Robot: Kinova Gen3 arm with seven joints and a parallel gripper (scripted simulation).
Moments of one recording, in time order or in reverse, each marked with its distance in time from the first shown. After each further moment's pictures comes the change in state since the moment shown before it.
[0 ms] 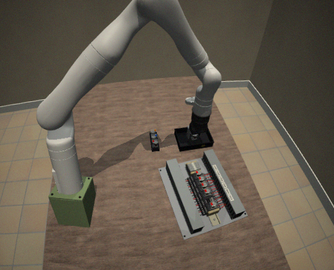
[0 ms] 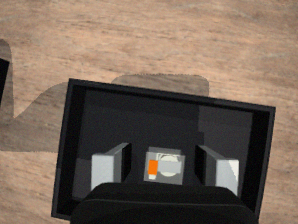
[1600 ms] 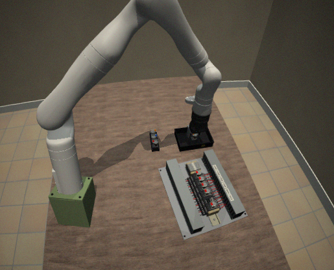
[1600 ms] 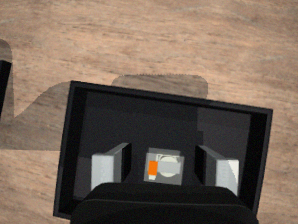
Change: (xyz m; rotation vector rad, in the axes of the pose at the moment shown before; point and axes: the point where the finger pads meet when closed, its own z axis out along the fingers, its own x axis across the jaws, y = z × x) arm 0.000 -0.001 -0.004 -0.001 0.001 -0.003
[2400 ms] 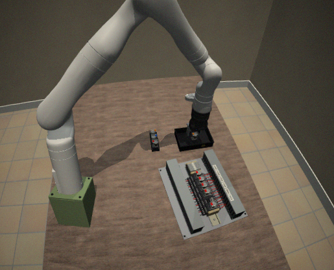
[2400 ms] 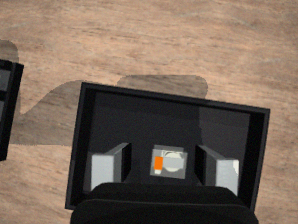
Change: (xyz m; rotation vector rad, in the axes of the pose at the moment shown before) arm -0.004 0.001 -0.014 -0.004 -0.010 -0.001
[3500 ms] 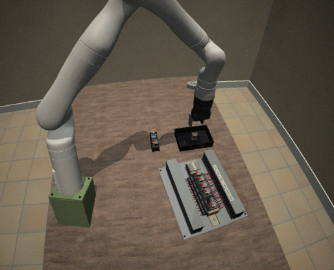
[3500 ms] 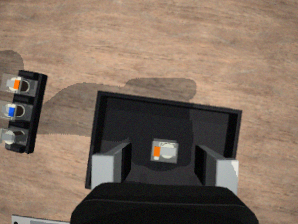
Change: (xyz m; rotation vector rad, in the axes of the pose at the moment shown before) arm 0.002 0.000 -0.061 -0.003 0.003 0.005
